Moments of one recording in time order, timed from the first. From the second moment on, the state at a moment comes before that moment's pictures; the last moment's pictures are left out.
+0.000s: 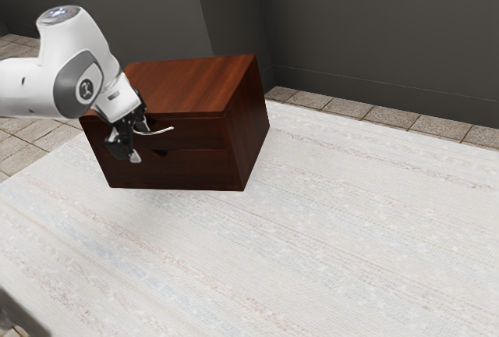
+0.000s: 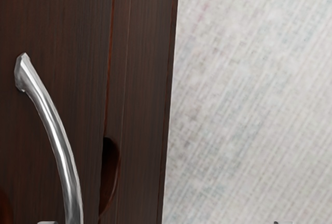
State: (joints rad) arm 0.23 0.14 0.18 -1.65 0.03 2.08 1.47
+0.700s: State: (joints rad) arm 0.23 0.09 0.18 -1.69 -0.02 2.01 1.43
